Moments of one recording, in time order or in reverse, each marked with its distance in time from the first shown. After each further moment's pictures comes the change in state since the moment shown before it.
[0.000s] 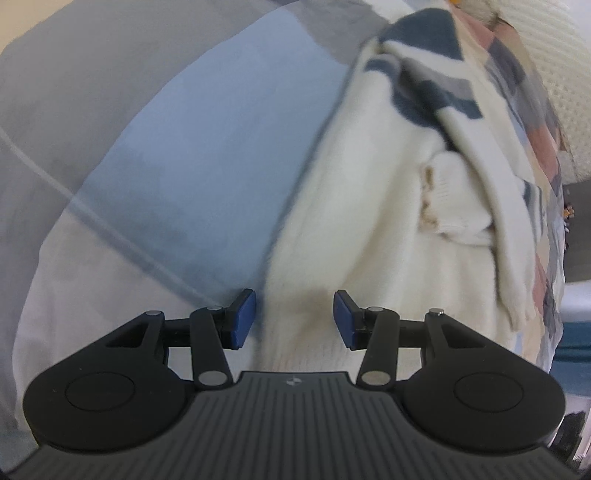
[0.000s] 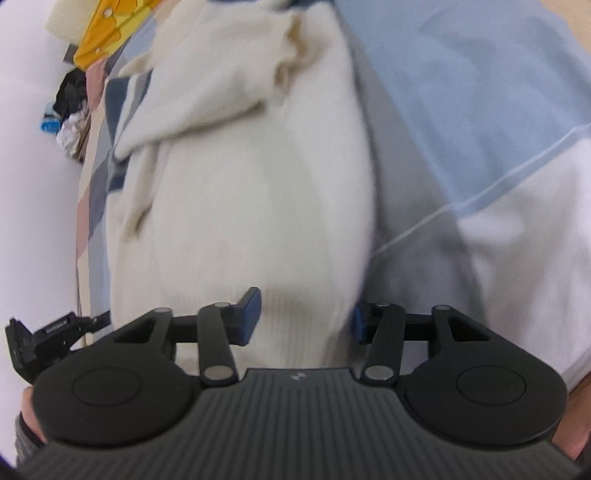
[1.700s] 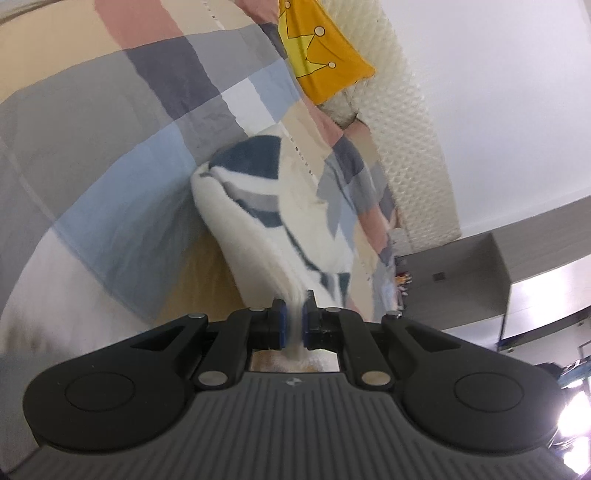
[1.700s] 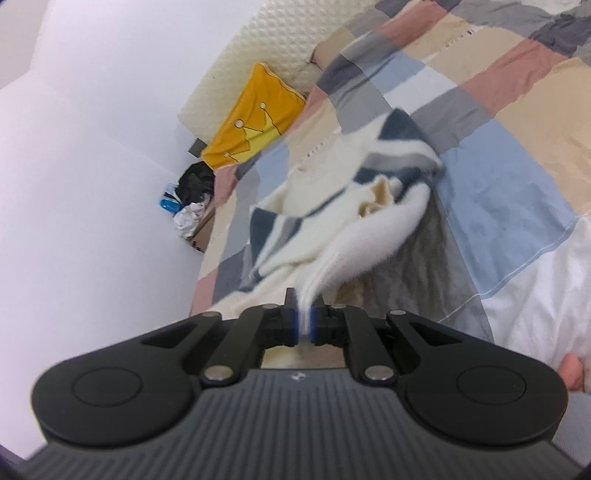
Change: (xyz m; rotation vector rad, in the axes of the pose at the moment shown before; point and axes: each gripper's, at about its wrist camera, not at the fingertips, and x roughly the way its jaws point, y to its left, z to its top) left arm -0.196 0.029 -0.053 -0.075 -0.254 -0.567; right arm -0.185 0.022 -0.061 -0.128 -0.459 0.316
